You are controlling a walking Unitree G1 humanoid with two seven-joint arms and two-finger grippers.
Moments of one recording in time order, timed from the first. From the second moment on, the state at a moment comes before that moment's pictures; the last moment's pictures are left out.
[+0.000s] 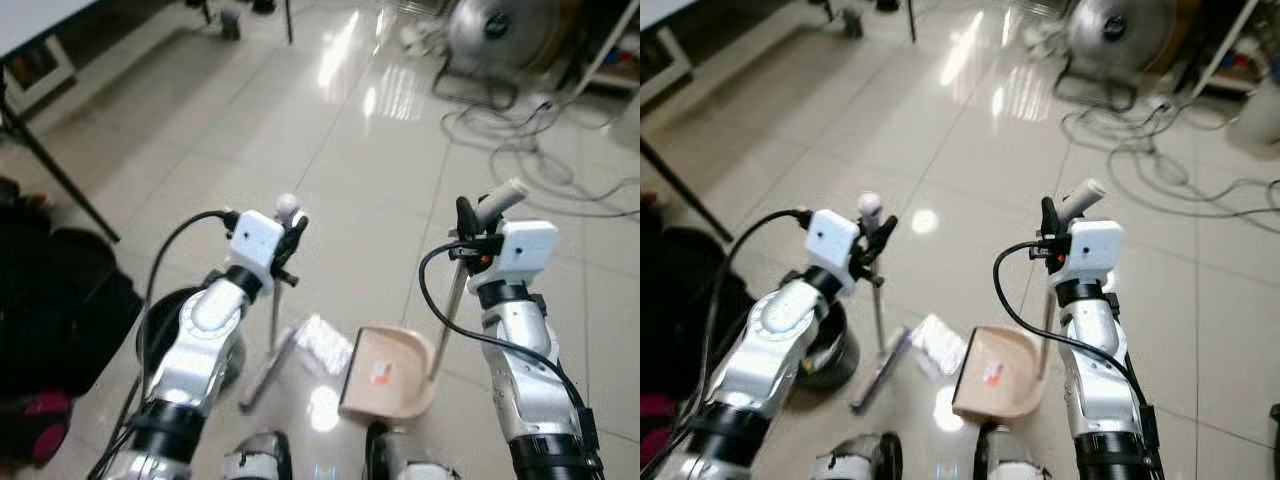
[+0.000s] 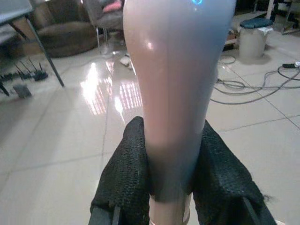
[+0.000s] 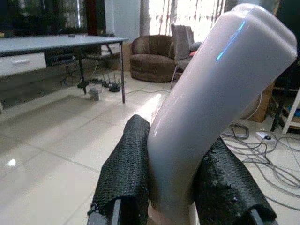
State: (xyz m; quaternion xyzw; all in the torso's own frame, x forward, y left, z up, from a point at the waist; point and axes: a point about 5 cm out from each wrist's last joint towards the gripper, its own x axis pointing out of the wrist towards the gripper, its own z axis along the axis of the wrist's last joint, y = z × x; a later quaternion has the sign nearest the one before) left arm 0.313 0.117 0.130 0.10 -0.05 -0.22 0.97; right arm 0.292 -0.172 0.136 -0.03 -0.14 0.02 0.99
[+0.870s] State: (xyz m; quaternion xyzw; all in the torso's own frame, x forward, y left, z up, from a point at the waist) left arm 0.350 0.065 0.140 0.13 -0.12 -0.22 0.96; right arm 0.319 -0.118 0.132 -0.07 -0.21 0.11 0.97
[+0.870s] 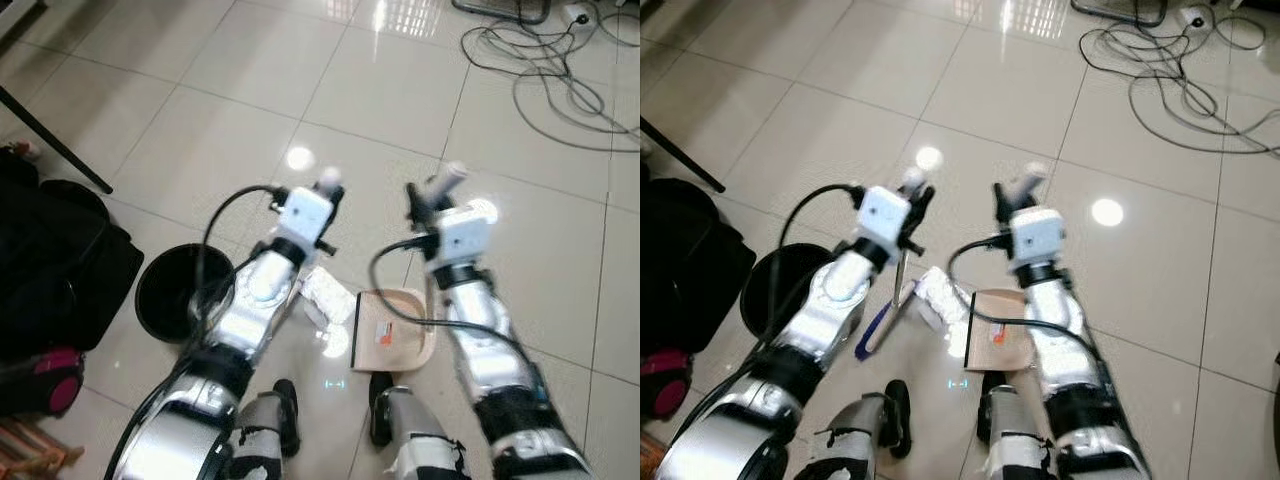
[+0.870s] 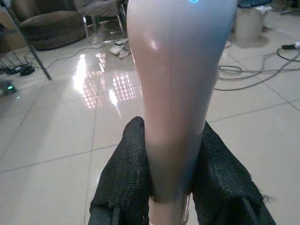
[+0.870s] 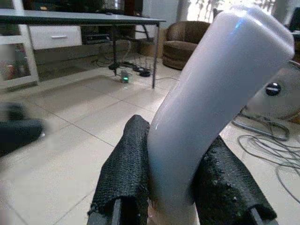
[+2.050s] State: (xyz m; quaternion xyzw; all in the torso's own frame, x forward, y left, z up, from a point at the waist) left arm 0.394 0.075 0.261 -0.06 -0.23 -0.21 0.95; right arm 0.326 -0.107 0.133 -0.03 -0.21 0.09 0.97
